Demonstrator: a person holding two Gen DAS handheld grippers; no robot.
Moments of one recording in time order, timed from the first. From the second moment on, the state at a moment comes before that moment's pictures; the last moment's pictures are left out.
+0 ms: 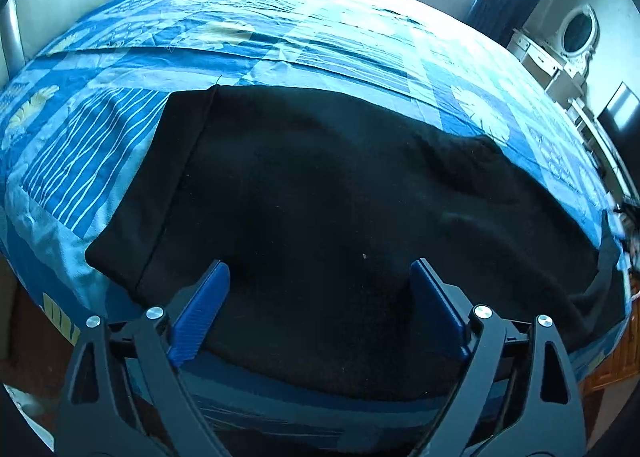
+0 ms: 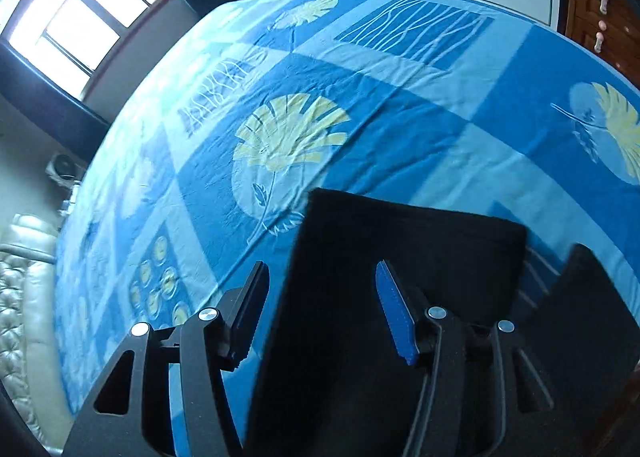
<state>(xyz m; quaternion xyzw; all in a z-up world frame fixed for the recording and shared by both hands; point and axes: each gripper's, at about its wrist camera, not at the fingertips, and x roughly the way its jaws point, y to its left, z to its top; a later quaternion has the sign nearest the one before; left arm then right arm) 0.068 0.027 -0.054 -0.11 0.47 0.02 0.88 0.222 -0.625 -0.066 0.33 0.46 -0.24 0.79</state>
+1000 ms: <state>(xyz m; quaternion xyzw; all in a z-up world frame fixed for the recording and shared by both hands) 0.061 0.017 -0.055 -0.10 0.47 0.05 0.87 -0.059 -0.703 -0.104 0.53 0.29 -0.18 0.77</state>
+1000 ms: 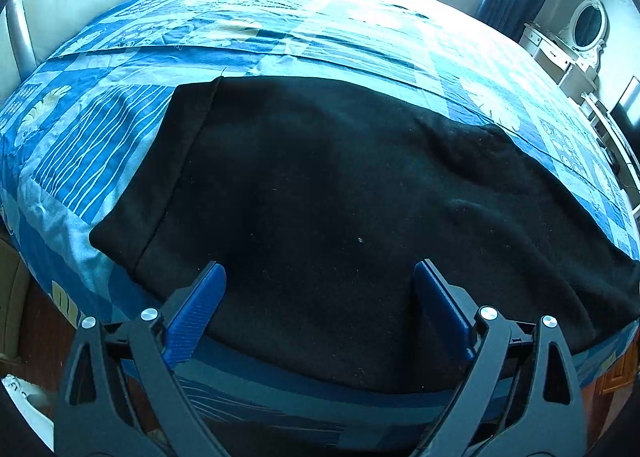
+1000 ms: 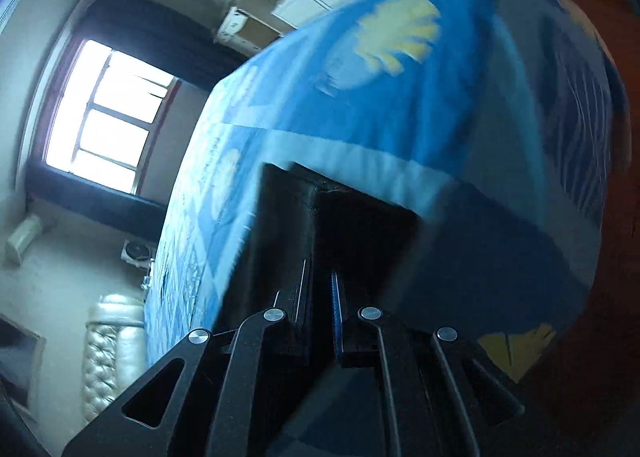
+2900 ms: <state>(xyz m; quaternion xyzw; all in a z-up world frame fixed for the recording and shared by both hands) 0.062 0.057 -0.031 -0.10 0.47 0.08 0.88 -0.010 -0.731 -0.107 0.46 0.41 -0.07 0.79</state>
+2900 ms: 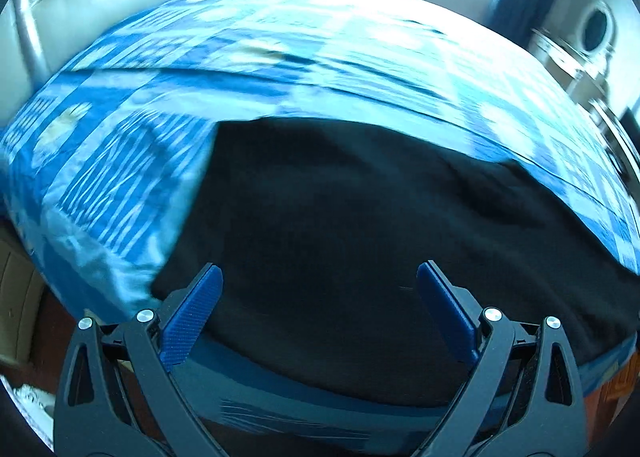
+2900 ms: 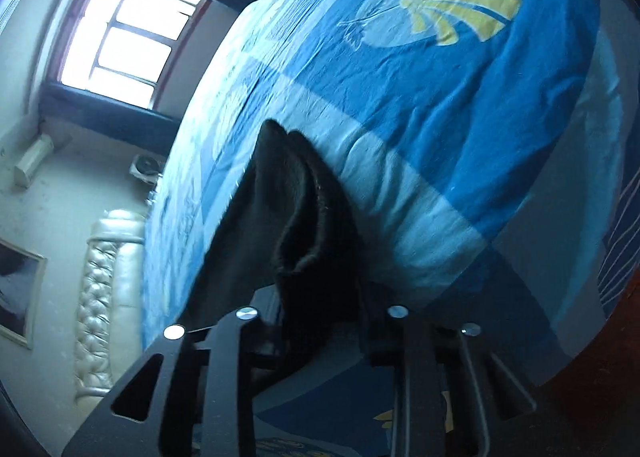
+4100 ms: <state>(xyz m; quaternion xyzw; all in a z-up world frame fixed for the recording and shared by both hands) 0.037 0.066 -0.039 -0.07 0.48 0.04 0.87 0.094 -0.434 0.050 0.25 0.37 0.13 0.88</state>
